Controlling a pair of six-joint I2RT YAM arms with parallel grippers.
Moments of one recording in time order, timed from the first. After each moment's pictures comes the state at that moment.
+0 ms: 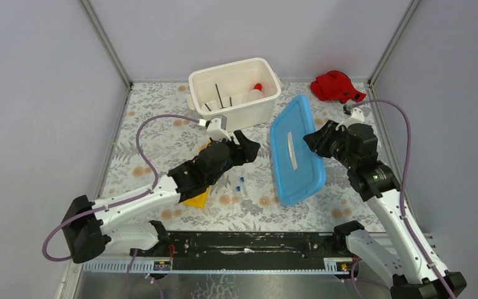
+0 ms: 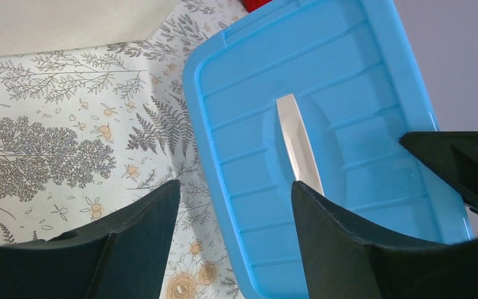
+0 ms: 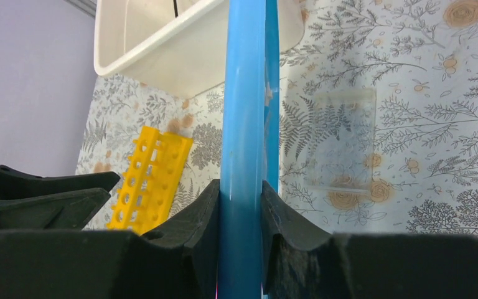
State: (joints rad) left arm -0.96 1.20 0.85 0.05 -0.42 -0.81; right arm 0.31 0.82 0.88 -0.45 -0.11 0.57
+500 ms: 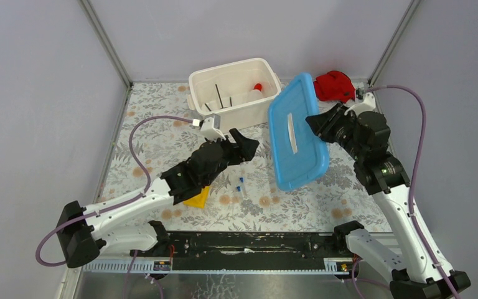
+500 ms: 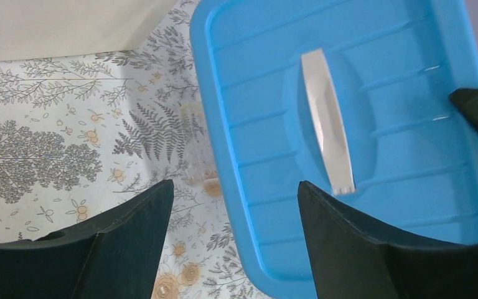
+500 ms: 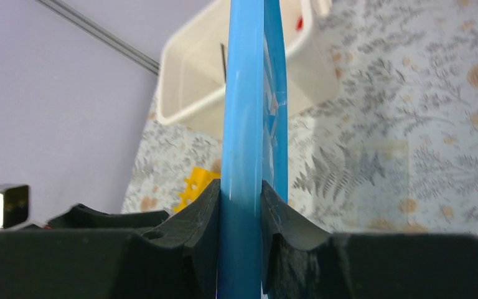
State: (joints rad) left arm -0.97 1.13 0.84 0.04 -0.43 -0.84; right arm 0.31 0.86 1.04 -0.44 -0.09 0.64
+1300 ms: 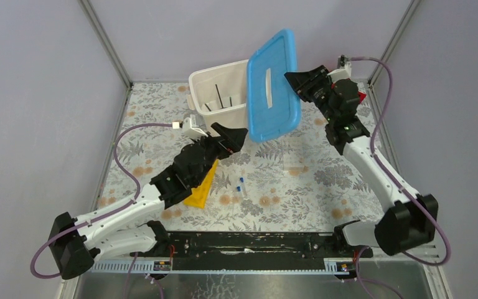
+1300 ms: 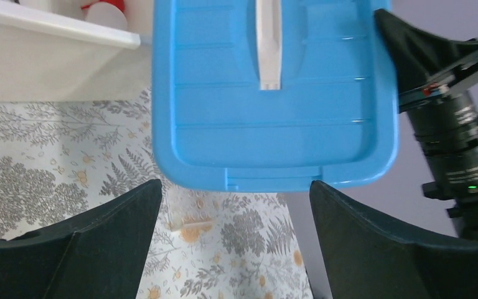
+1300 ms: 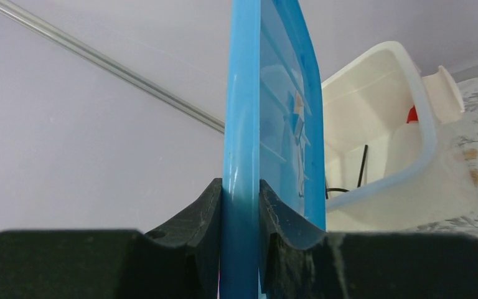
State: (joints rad) left arm -0.90 1.01 0.74 0.20 -0.47 -0.90; right arm 0.31 1.28 1.14 0.20 -0.13 0.90
